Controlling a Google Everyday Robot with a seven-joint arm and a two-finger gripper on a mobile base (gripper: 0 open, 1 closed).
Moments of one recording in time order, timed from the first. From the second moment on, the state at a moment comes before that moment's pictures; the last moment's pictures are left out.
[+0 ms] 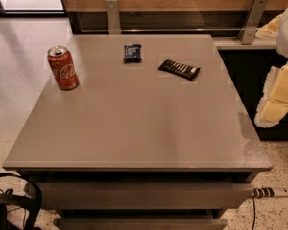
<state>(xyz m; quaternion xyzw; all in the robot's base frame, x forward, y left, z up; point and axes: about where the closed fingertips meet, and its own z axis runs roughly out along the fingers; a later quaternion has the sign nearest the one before) 0.438 -0.213 0.990 -0.60 0.78 -0.05 0.18</state>
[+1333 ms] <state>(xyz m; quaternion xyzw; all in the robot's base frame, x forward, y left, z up) 0.545 -0.230 1.022 -0.52 0.76 0.01 0.39</state>
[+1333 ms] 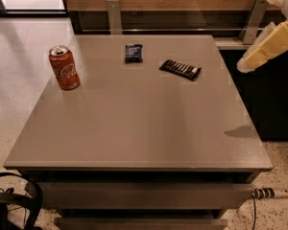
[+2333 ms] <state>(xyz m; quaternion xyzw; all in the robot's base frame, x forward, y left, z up) 0.617 -0.240 0.992 -0.45 0.76 0.08 0.46</state>
